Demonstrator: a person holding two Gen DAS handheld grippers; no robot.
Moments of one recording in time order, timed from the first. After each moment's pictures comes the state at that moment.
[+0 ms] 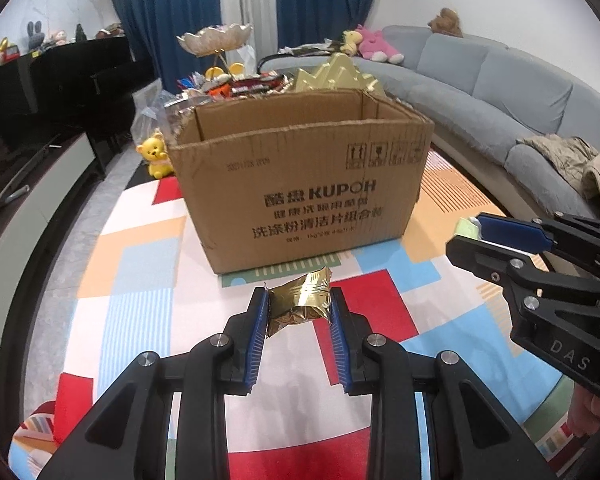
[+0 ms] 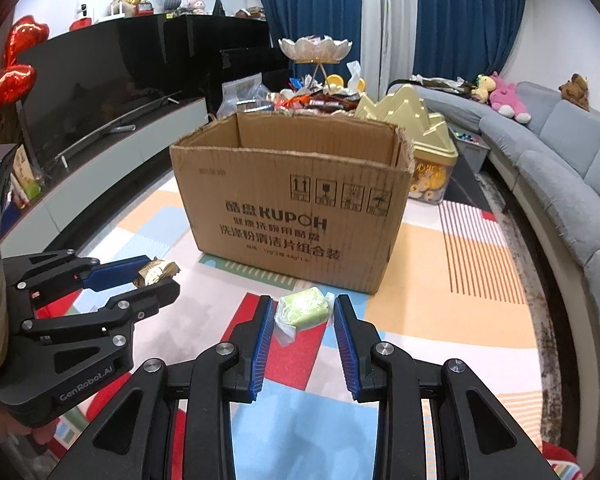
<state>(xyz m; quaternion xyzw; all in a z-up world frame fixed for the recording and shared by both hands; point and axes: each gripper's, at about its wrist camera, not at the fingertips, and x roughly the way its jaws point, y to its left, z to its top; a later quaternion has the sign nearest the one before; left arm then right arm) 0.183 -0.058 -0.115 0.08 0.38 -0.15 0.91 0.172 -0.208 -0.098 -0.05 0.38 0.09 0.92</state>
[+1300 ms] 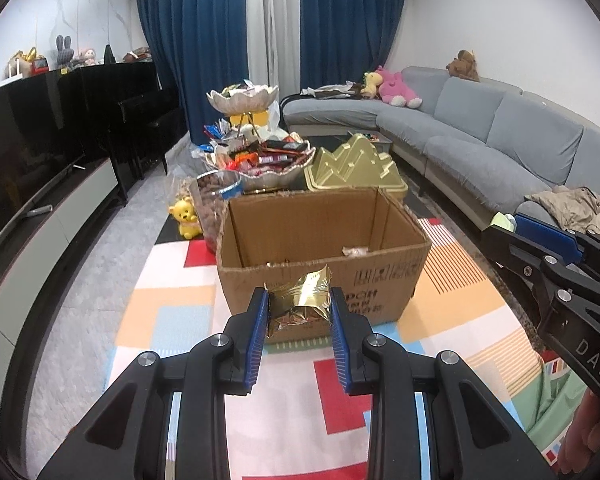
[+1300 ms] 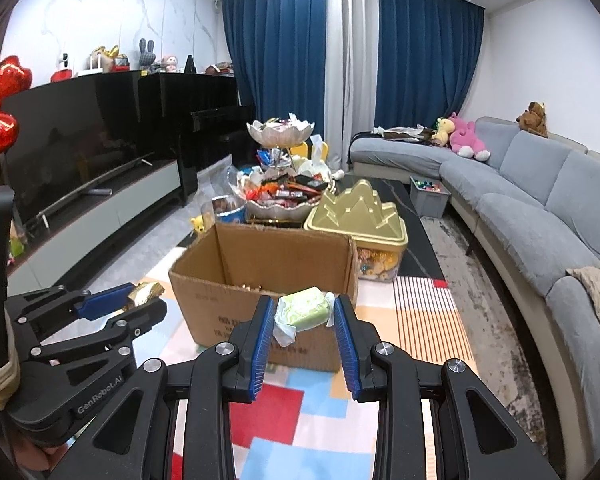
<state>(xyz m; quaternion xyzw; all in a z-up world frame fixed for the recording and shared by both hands) 0.196 -0.056 -0.019 0.05 0.32 -0.13 0.94 0.174 -0.209 0.007 -0.03 0.29 0.04 0.96</state>
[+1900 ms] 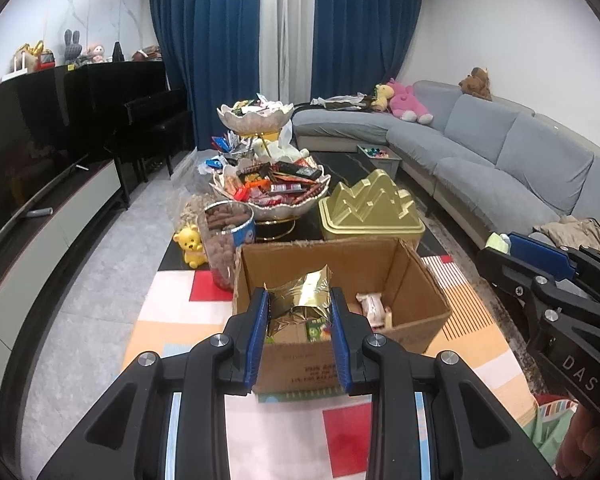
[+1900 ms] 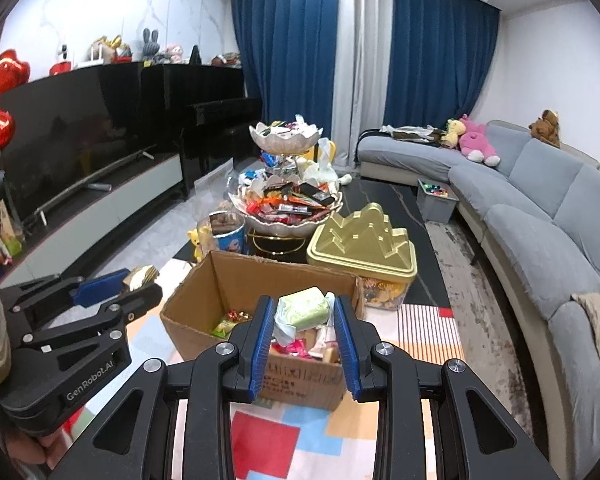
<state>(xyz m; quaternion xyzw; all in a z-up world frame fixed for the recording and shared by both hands) 0.259 -0.048 0.016 0.03 0.31 -0.12 0.94 0.246 -0.199 0.033 -0.05 0.32 0.05 0.95</state>
